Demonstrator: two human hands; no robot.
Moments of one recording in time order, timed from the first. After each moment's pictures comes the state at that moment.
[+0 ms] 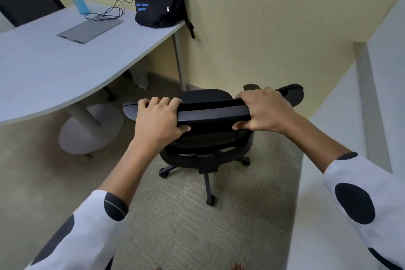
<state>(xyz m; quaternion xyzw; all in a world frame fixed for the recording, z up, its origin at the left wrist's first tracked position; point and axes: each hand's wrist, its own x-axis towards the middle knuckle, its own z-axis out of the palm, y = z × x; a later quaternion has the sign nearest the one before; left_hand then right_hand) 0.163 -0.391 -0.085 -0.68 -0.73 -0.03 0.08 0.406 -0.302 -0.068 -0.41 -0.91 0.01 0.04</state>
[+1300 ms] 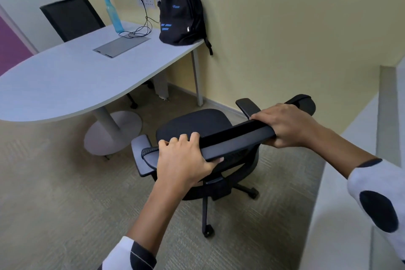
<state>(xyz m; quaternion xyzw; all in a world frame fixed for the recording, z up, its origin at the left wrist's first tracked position) 0.293 -0.402 -0.082 -0.59 -0.81 0.01 0.05 0.502 -0.222 -0.078 -0.25 -0.97 -0.04 0.03</state>
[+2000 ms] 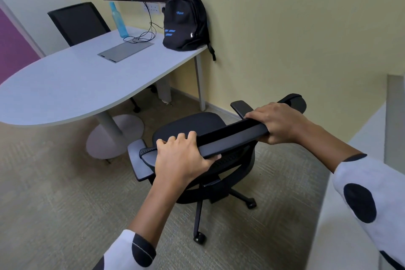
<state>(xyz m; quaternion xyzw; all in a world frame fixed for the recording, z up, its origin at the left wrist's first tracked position) 0.282 -0.369 -0.083 -0.57 -0.82 0.00 0.06 0.480 -0.178 -0.081 -0.23 -0.97 -0.04 0.03</state>
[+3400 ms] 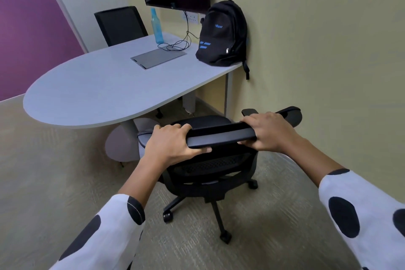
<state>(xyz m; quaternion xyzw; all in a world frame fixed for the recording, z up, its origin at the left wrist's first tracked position) 0.121 -0.238 -0.078 -0.58 -0.81 -0.01 0.07 0.326 -0.052 -0.079 -0.19 -0.98 -0.05 0.08</state>
